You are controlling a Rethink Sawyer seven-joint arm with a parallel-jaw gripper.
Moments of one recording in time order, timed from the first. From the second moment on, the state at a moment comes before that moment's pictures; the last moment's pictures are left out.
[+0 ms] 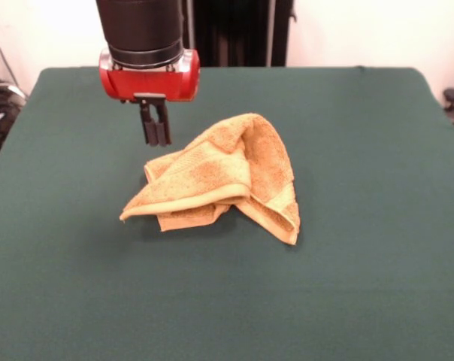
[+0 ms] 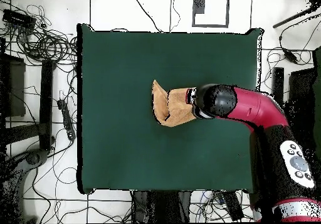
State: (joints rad) arm -0.52 -0.60 0.24 1.49 -0.26 0.70 1.67
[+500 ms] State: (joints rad) arm -0.52 -0.60 0.24 1.49 -0.26 0.70 1.67
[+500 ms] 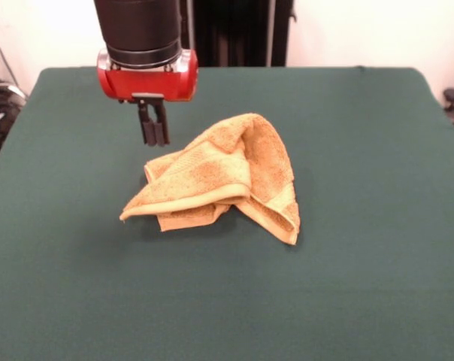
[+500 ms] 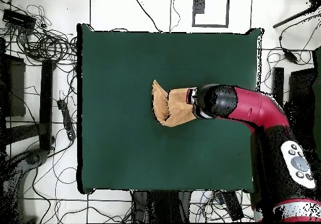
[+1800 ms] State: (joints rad) arm -0.54 -0.55 0.25 1.41 -0.25 0.69 1.67
